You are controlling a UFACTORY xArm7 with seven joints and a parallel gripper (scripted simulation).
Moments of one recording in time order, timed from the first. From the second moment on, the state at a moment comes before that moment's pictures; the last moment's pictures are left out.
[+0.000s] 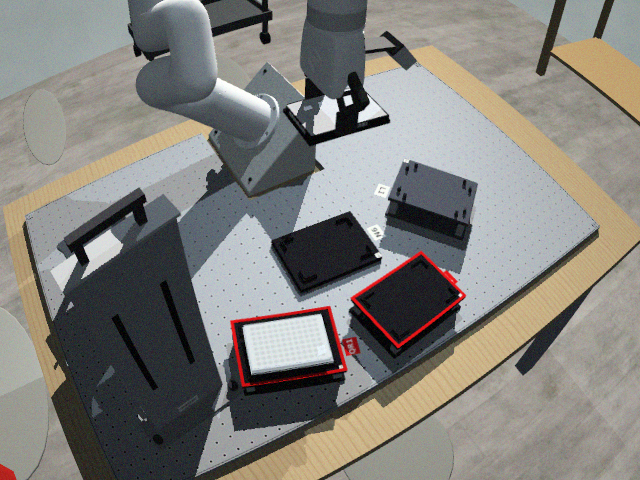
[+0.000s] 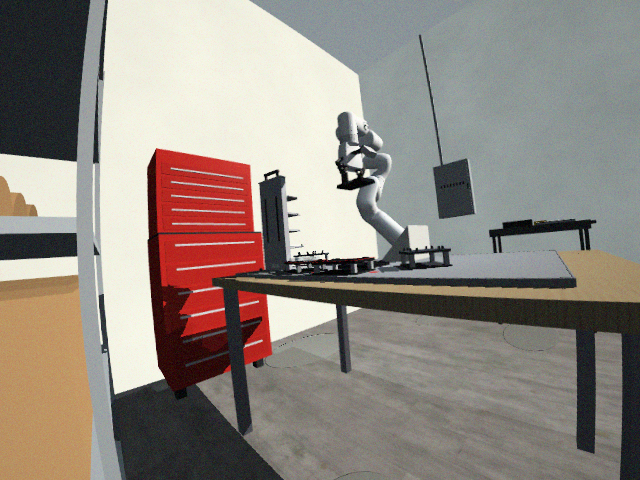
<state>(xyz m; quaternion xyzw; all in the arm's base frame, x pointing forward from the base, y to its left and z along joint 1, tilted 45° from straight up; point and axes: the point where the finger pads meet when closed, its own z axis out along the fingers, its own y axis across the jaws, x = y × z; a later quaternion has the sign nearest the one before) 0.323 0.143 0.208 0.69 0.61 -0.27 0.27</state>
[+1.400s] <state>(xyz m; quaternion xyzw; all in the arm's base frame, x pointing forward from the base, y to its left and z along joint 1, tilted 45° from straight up) 0.320 0.100 0.164 0.69 0.61 -0.27 0.27</state>
